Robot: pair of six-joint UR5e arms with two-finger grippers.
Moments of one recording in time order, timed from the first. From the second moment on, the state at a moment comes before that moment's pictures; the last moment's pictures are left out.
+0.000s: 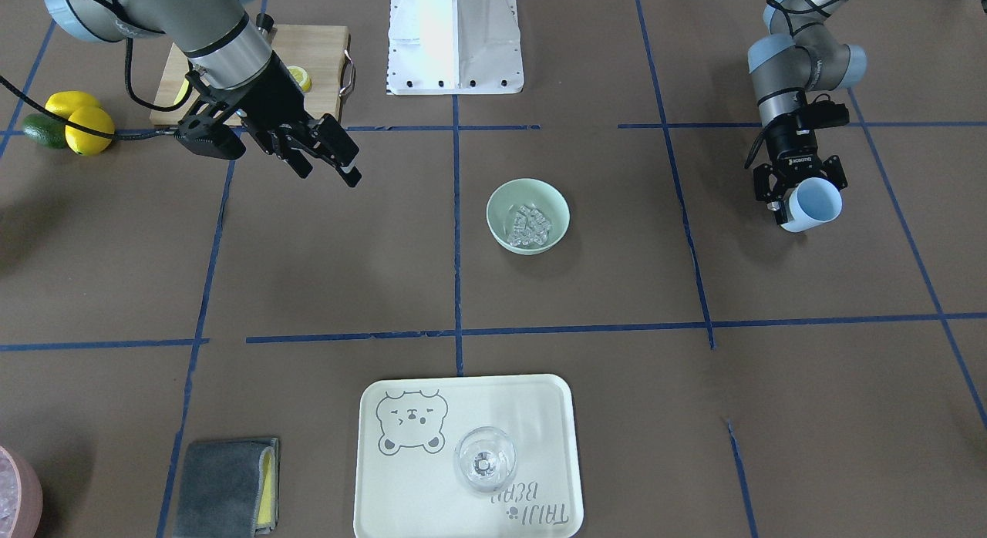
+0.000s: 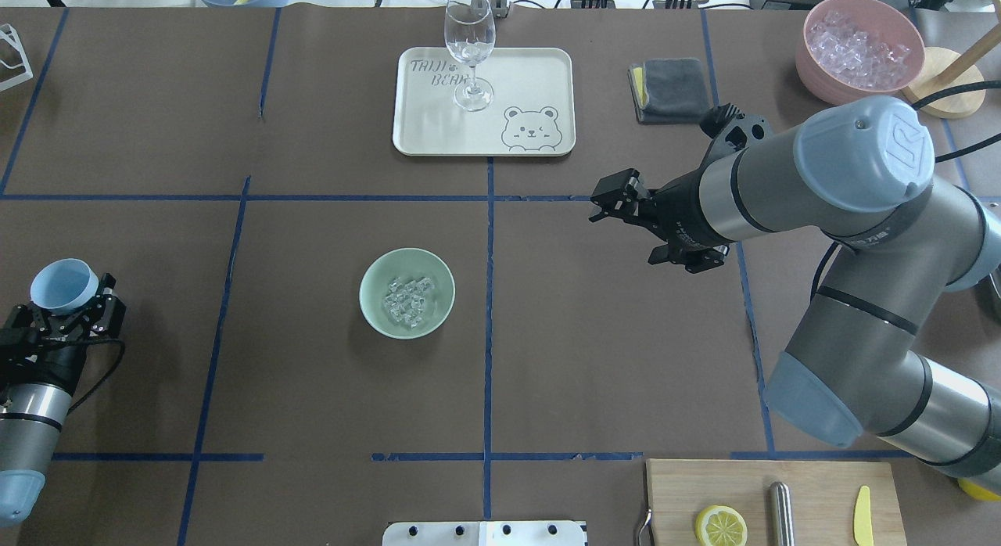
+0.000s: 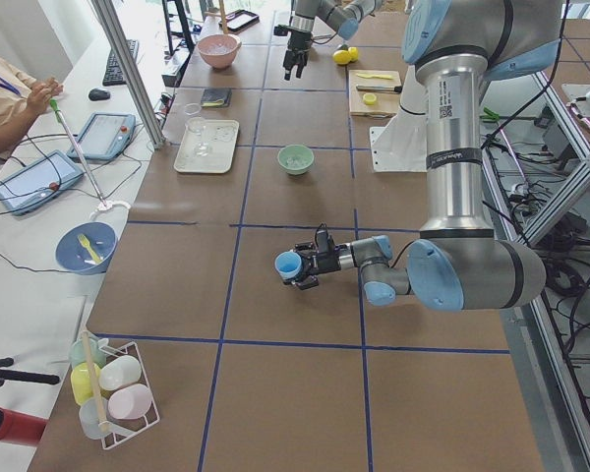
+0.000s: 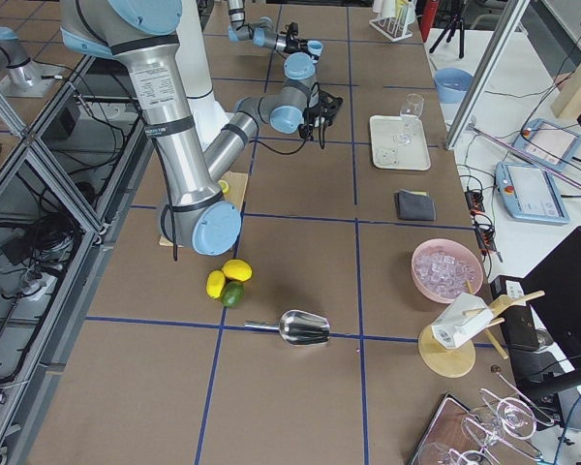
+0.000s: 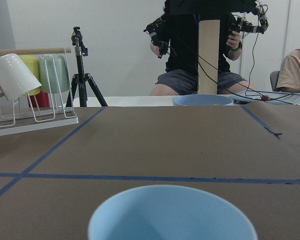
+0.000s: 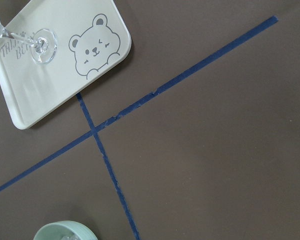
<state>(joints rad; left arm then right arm) -0.18 -1.36 -1.46 -2.73 -0.42 -1.49 0.67 -1.22 2.01 -1.27 1.96 1.74</state>
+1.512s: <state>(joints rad) -0.23 -1.00 -1.74 -3.07 -1.17 -0.78 0.58 -1.16 2.00 -1.27 1.89 1.74</state>
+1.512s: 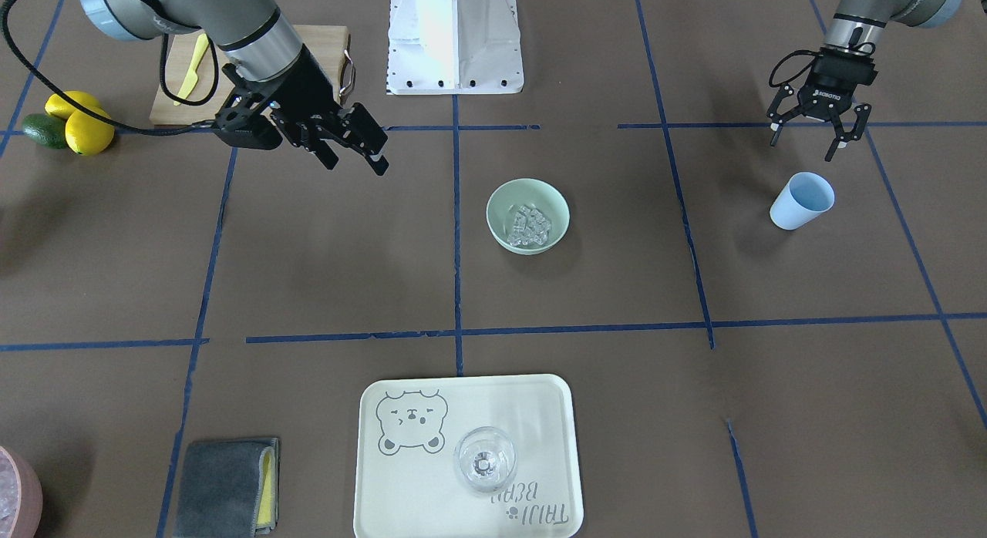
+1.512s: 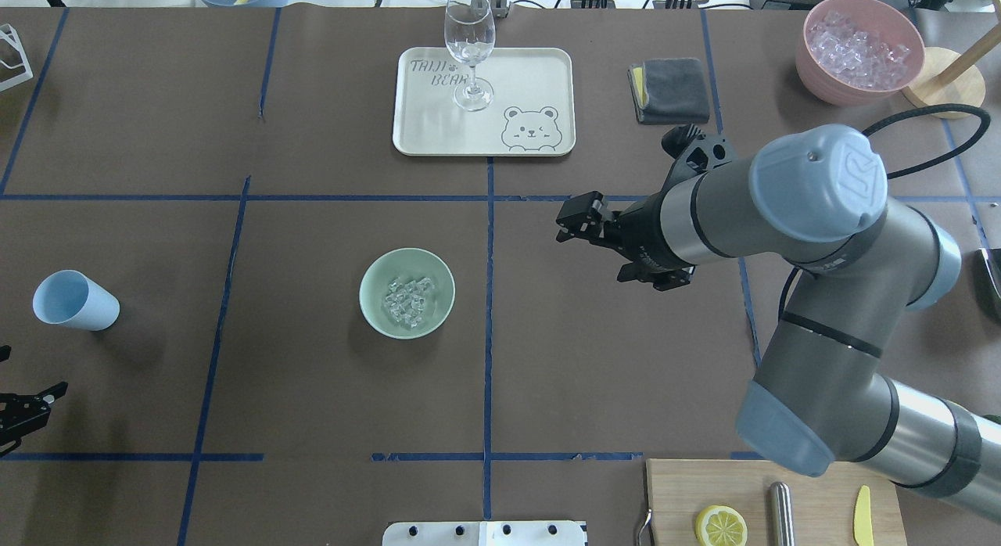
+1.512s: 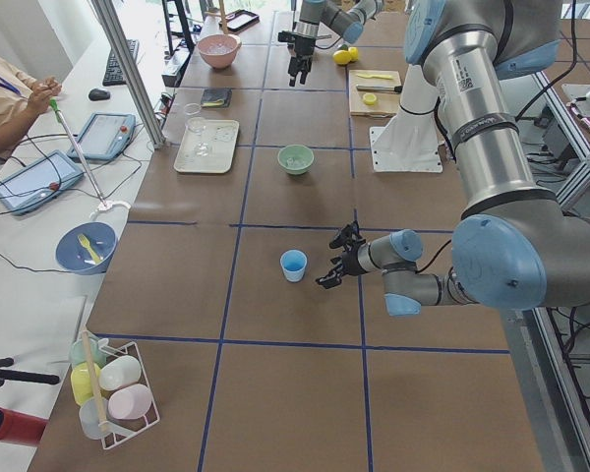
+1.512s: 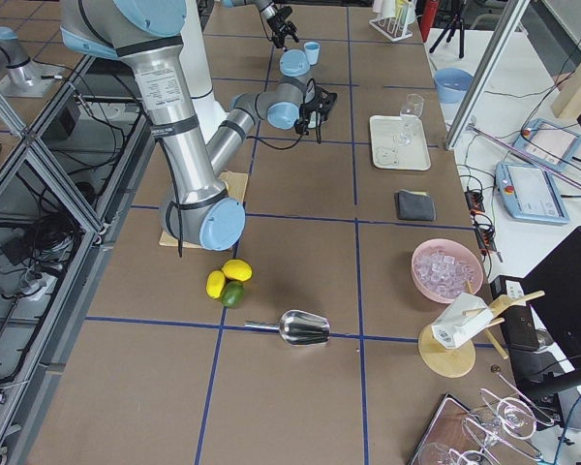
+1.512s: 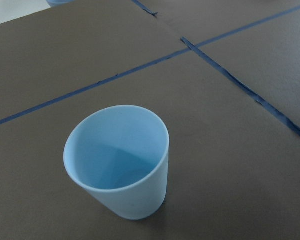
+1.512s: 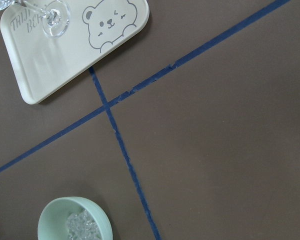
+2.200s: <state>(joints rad) -0.80 -1.09 -1.73 -3.03 -1.92 -0.74 0.44 -1.00 1.87 -1.28 1.76 1.81</state>
